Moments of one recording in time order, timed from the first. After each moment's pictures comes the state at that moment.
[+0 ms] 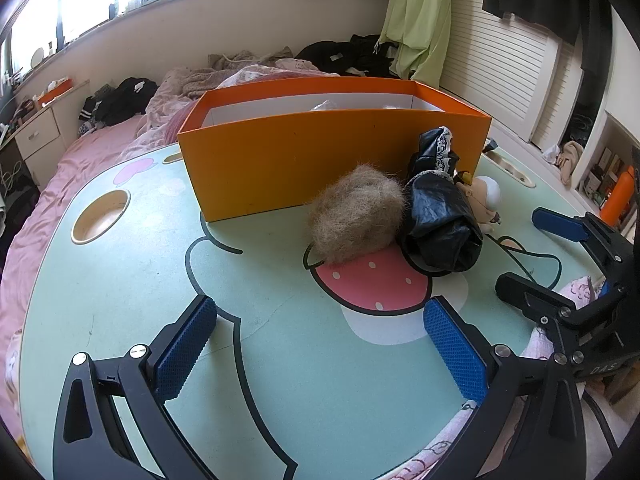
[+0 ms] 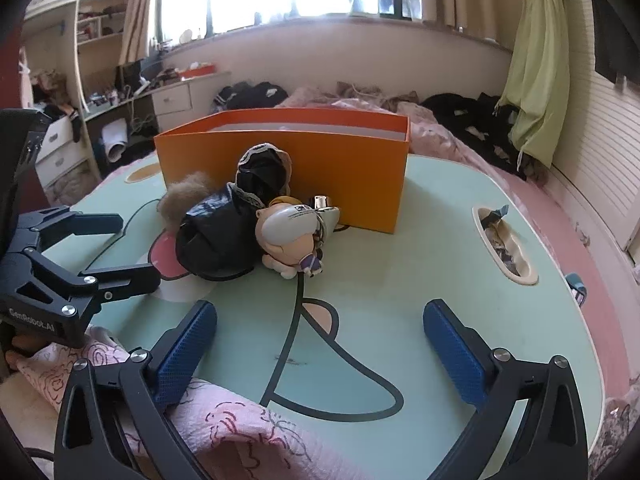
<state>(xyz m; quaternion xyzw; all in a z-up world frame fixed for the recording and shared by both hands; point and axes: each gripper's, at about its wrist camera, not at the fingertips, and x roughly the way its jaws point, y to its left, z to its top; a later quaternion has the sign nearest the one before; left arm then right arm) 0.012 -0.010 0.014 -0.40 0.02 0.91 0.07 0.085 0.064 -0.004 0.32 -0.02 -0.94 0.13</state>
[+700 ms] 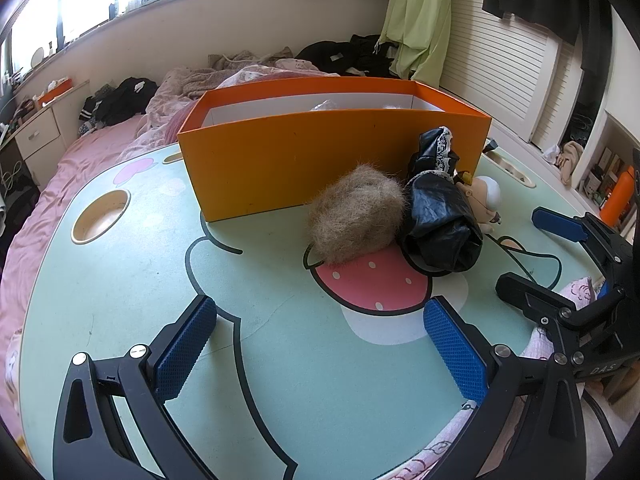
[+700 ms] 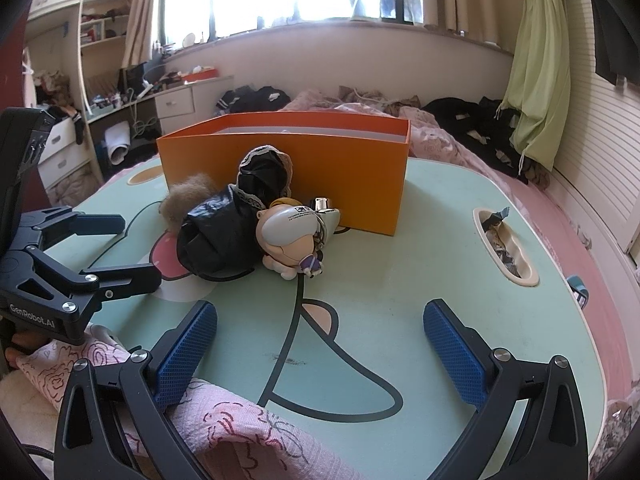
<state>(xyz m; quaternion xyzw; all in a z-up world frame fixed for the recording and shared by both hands) 0.012 -0.010 0.014 -0.40 0.02 0.91 0.07 0.086 0.063 -0.004 0.32 -0.01 -0.94 0.13</state>
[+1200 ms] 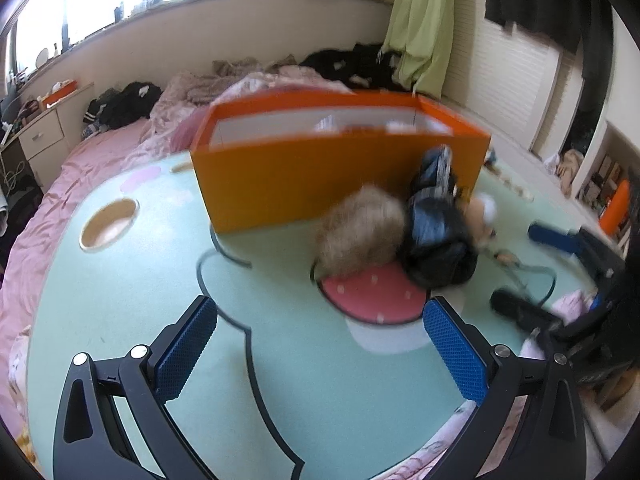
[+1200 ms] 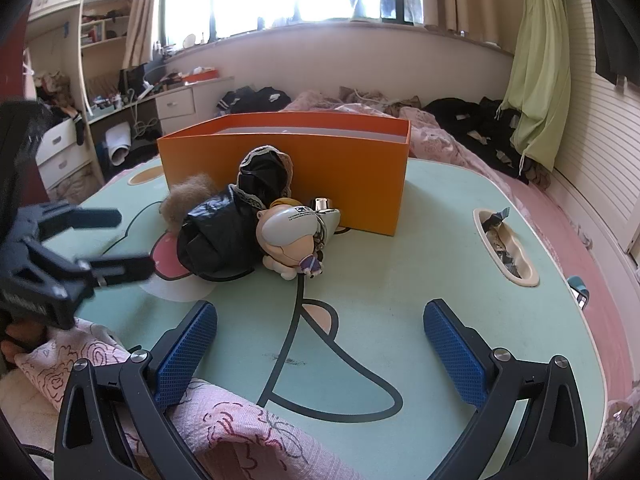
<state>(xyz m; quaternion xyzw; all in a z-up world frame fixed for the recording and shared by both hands) 0.010 -0.018 0.028 -0.38 0.01 0.92 0.07 0.087 0.064 -0.005 0.32 -0.01 -0.94 0.14</state>
